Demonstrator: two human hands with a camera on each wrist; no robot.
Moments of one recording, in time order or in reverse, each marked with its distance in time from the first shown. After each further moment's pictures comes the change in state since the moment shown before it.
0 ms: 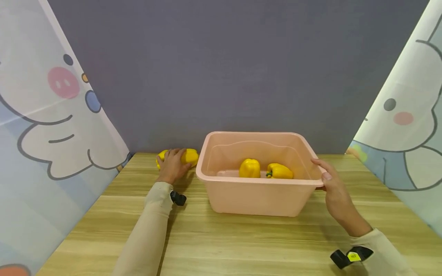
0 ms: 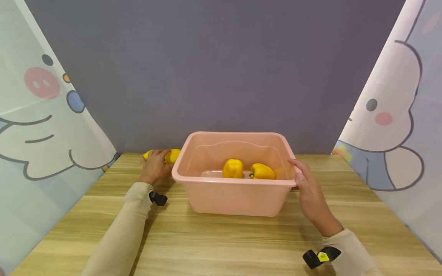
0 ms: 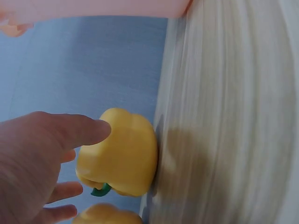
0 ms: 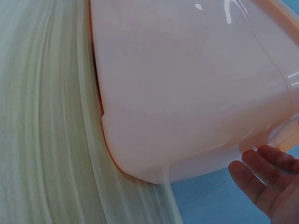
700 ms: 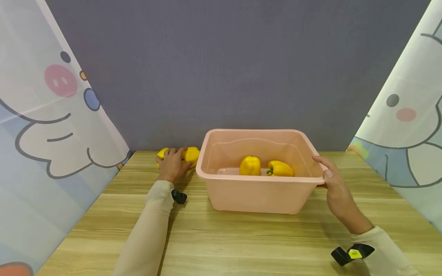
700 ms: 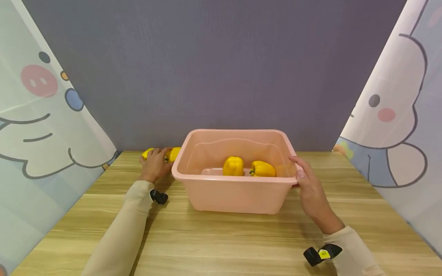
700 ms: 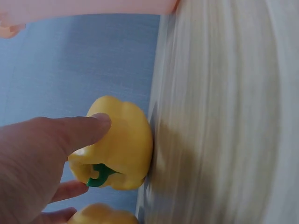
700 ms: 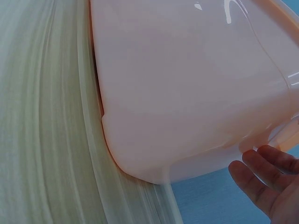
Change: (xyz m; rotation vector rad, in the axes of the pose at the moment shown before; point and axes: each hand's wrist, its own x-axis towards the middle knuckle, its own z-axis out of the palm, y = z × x) left_hand 0.000 -0.002 0.003 0.021 -0.007 -0.021; right_hand 0.000 0.003 0.000 0.008 -0.007 -0.032
